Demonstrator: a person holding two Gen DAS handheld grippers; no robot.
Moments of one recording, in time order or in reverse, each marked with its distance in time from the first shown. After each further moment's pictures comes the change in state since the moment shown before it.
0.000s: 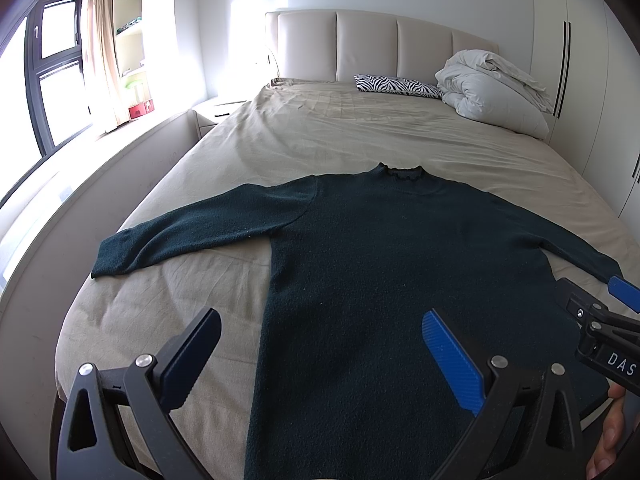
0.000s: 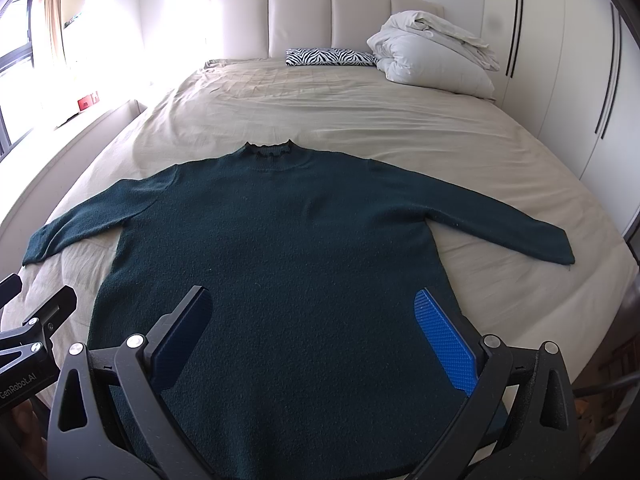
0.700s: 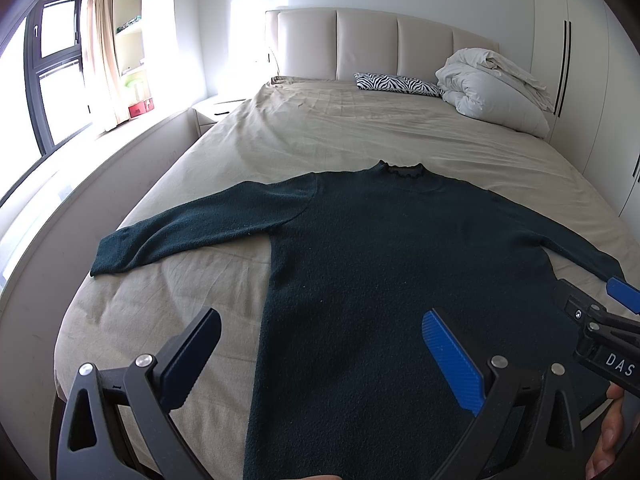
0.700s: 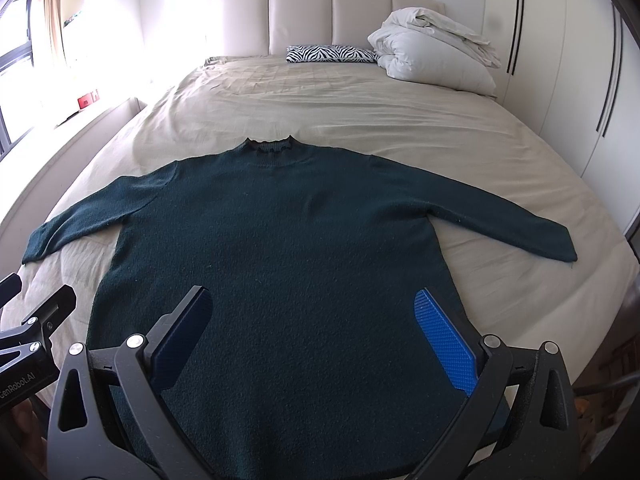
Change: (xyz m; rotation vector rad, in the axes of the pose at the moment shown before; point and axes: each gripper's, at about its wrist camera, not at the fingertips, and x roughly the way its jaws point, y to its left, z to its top) left arm 0.000 0.000 0.000 -0.001 0.002 0.000; right arm 0.002 0.002 -0.005 -0.001 0.007 0.000
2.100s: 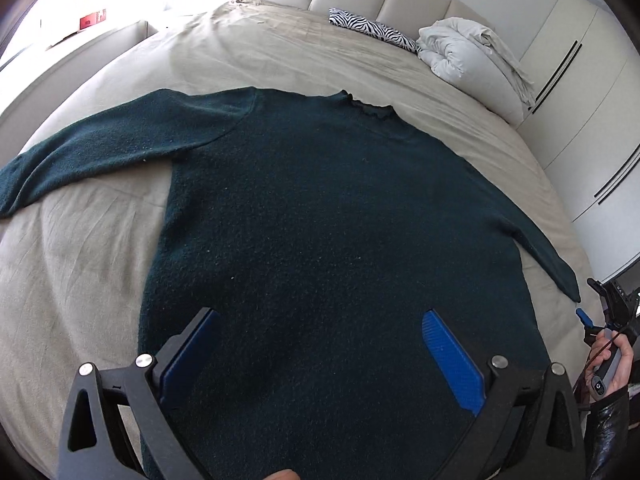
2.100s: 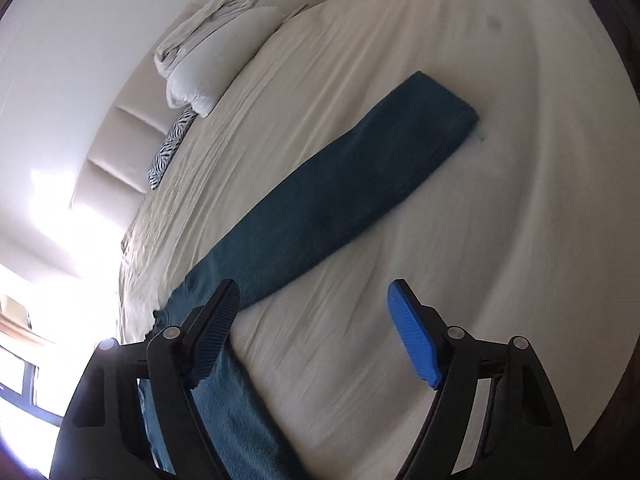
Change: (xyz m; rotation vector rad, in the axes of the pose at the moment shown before) left arm 0.103 -0.011 0.002 -0.147 0.269 -0.284; right arm 0.114 -0.416 -0.053 1.055 -0.023 0.105
